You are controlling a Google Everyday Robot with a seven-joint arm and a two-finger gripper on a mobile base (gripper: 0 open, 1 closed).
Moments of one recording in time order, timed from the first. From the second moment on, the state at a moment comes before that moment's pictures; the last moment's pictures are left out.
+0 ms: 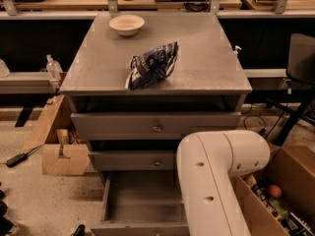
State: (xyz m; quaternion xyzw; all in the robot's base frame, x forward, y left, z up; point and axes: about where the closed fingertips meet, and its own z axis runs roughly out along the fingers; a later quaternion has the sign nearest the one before) arm 0.561 -0.147 0.176 -0.62 0.78 0.04 0.10
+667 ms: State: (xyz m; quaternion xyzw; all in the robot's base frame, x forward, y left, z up) arm 0.461 -0.156 0.137 -0.56 0.82 0.08 0.06
